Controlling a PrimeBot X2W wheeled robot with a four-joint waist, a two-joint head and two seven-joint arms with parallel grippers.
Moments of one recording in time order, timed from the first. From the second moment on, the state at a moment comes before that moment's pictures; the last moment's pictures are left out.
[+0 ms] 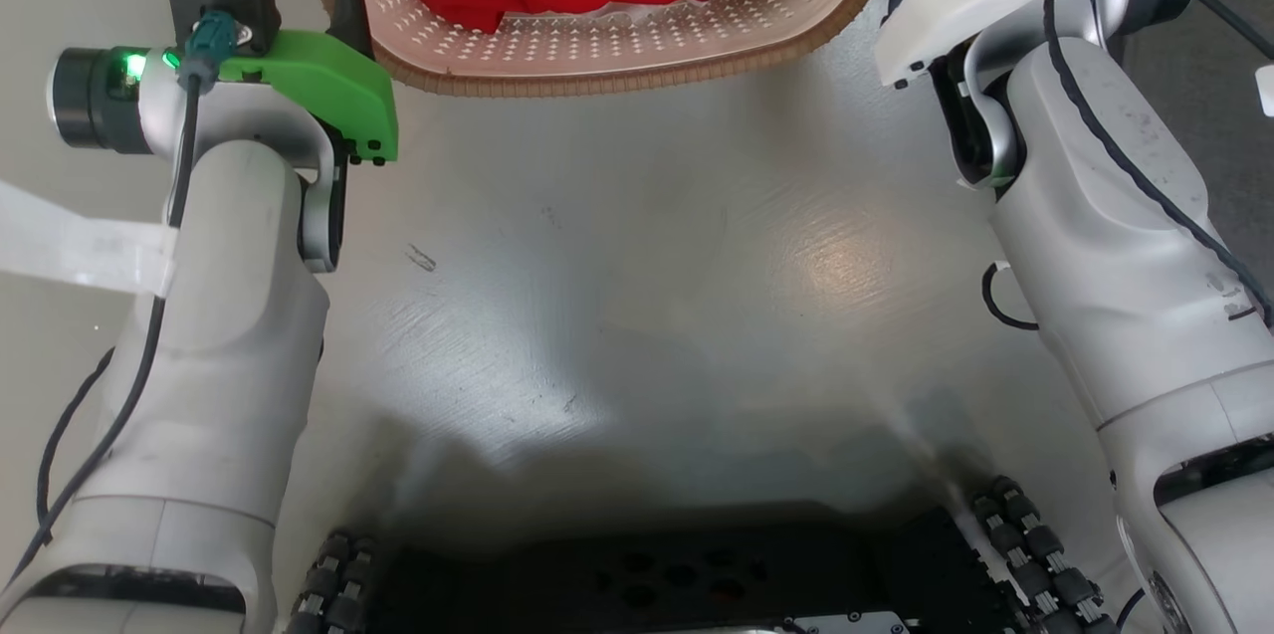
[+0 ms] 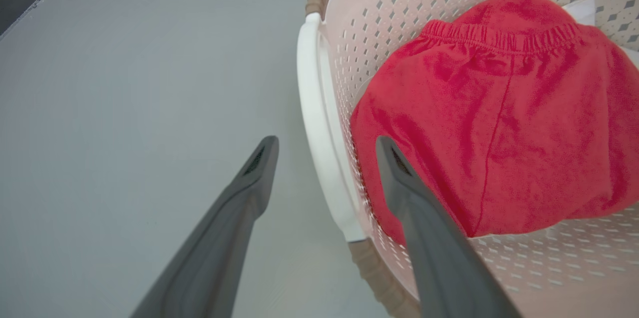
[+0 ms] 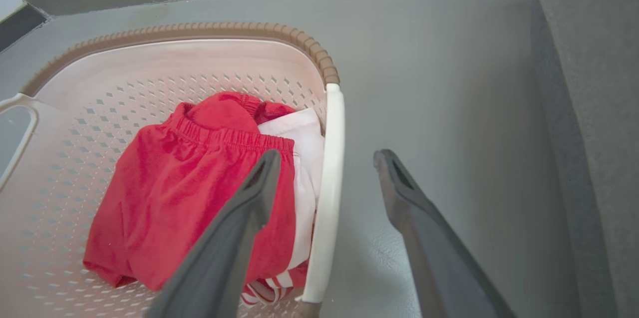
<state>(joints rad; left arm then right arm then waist) -0.90 0.02 -0.26 0.72 -0.15 0.08 -0.19 -0.94 -0.07 0.35 0.72 0.25 -0.04 -0.25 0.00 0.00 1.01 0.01</state>
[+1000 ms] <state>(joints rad) -1.05 0.02 -0.33 0.91 -0.22 0.04 -0.18 -1.11 -0.07 0.47 0.92 0.42 -0.05 -0.17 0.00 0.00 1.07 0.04</state>
